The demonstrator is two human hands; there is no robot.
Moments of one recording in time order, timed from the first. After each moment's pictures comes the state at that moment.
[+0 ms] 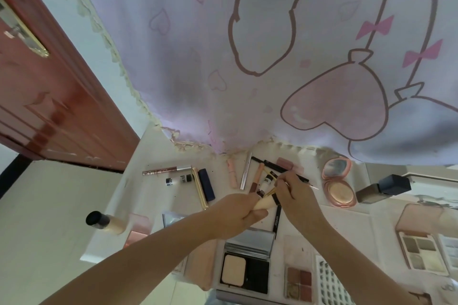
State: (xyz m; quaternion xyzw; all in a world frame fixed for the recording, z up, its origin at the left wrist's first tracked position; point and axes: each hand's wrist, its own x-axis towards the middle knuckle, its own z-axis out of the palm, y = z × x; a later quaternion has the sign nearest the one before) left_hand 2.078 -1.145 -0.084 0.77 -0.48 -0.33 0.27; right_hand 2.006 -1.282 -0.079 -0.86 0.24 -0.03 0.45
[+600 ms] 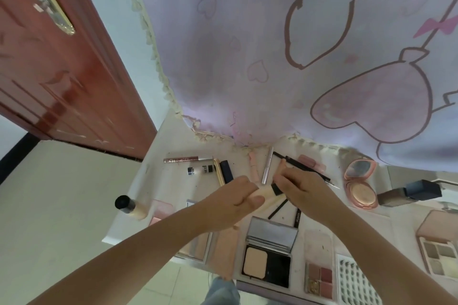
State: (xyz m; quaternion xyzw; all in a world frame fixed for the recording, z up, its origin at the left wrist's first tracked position) left_hand 2.100 -1.084 -0.071 0.77 -0.43 -0.32 0.35; right_hand 2.030 -1.247 -0.044 -0.90 0.08 0.08 0.42
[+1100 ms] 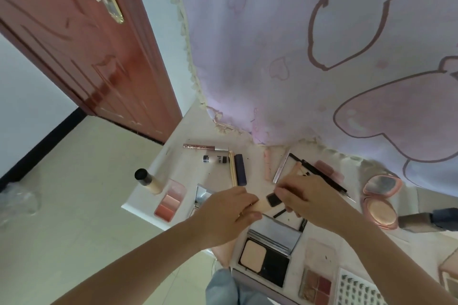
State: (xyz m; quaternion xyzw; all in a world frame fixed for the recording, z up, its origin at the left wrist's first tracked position) left_hand 2.055 -1.070 -0.066 0.87 -0.36 -0.20 0.28; right_hand 2.028 -1.259 -0.036 -0.91 -0.08 0.15 0.38
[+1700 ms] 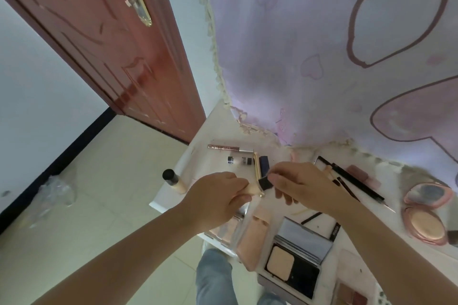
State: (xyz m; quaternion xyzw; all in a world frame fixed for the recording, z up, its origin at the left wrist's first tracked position) left_hand 2.086 -1.025 -0.045 0.92 -0.33 -0.15 0.12; right_hand 2.072 -1.222 -0.051 -0.84 -0.12 0.17 0.50
